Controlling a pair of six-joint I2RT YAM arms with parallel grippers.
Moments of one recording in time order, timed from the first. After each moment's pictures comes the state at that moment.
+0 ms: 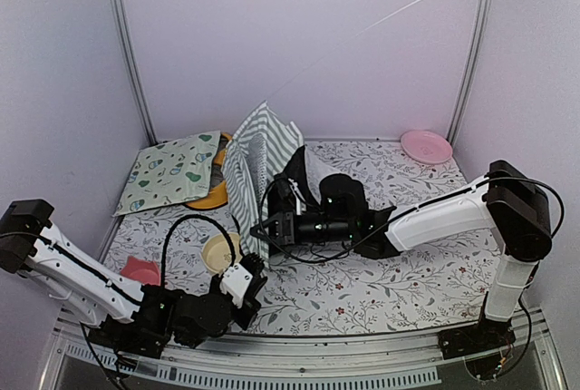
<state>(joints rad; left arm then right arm) -1.61 1.39 0.42 0.44 -0.88 -0.30 1.04 1.85 1.04 0.59 -0.38 0.84</state>
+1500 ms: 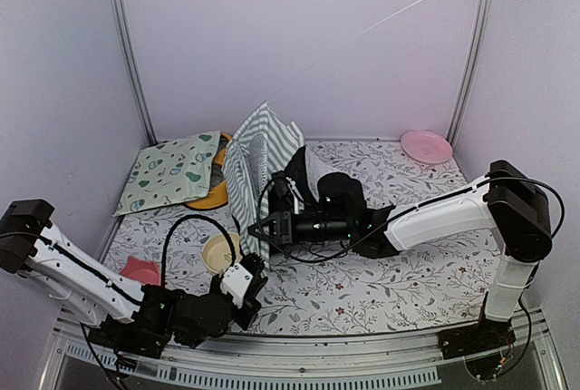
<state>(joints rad) -1.61 1.39 0.42 0.44 -0.88 -0.30 1.05 1.85 1.06 0.58 -0.37 0.83</state>
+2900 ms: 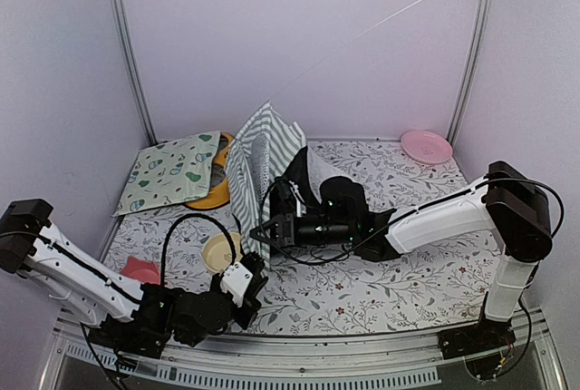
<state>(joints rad) -1.60 1.38 0.42 0.44 -0.86 -0.30 1.05 1.85 1.02 0.61 -0.38 0.89</state>
